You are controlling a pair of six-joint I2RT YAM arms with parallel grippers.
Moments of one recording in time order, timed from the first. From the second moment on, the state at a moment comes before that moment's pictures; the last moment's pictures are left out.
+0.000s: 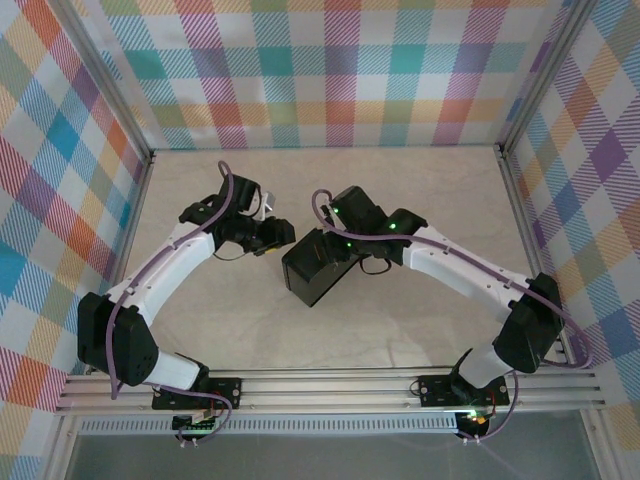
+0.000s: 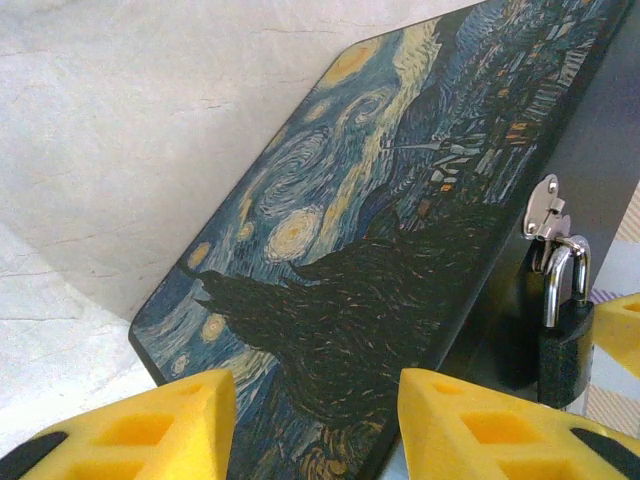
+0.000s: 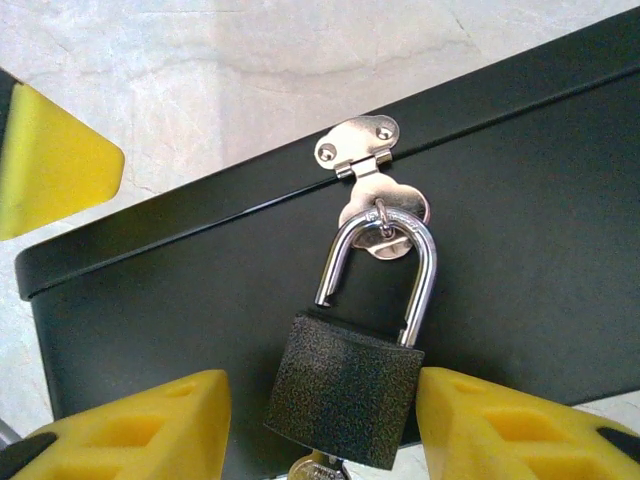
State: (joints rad) left arm -0.40 1.43 1.22 -0.79 0.42 -0.59; right arm 0.84 1.52 1.37 -0.77 0.02 0.34
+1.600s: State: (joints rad) left arm -0.44 1.67 1.56 -0.86 0.56 0.31; right arm 0.55 1.57 1.28 -0.62 -0.70 -0.15
